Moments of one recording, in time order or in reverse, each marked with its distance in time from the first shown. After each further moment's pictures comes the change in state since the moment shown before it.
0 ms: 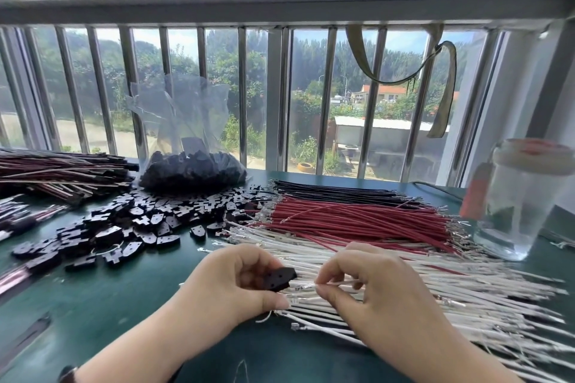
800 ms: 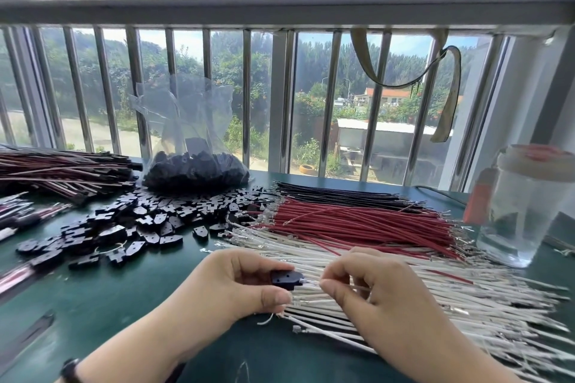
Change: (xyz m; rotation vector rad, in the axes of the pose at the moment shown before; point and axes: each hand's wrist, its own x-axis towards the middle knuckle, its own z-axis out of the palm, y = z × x) left_hand -0.002 0.004 -0.001 -0.225 -0.105 -0.065; right_hand 0.002 0.002 -0.003 0.069 -0.040 0.002
